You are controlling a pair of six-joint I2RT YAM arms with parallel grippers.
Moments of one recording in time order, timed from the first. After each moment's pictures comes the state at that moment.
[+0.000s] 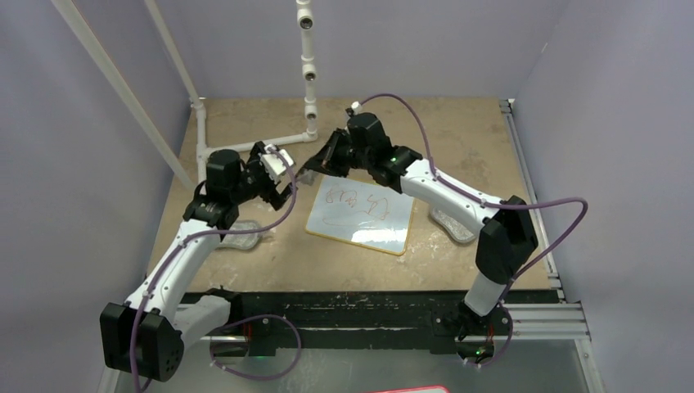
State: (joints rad) left arm -0.22 1.02 0.79 -0.16 0.49 0.55; right arm 0.76 1.72 1.48 -0.16 -0.22 1.13
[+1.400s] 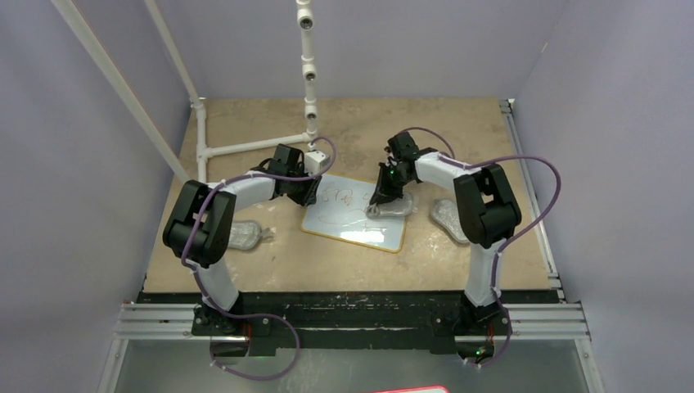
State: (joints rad) left arm -0.37 1.79 1.02 -0.19 0.29 0.19; right arm 0.40 1.97 1.30 -0.53 -0.31 0.57
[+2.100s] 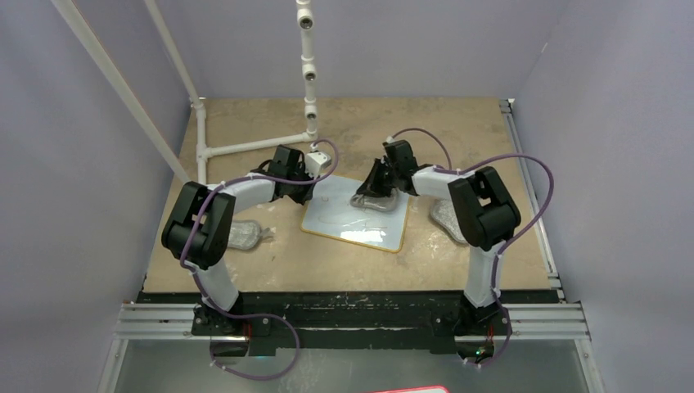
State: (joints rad) left arm -0.37 1.78 1.00 -0.15 0.24 0.28; right arm 0.47 2.00 1.18 -0.02 -0.32 0.79
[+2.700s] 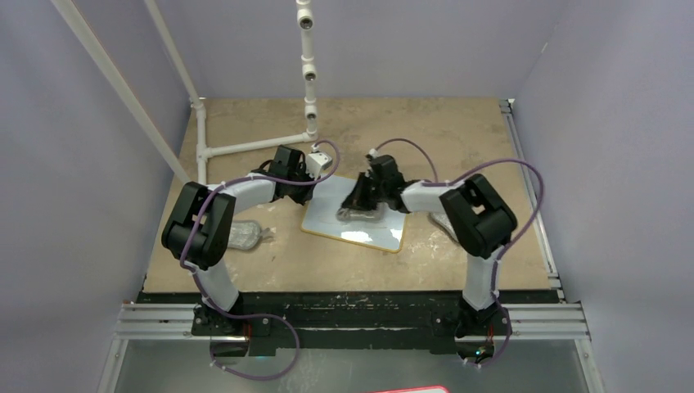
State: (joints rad) left arm -0.38 1.78 1.00 -0.15 0.23 0.30; right arm 0.61 2.00 1.11 0.14 -0.29 0.82
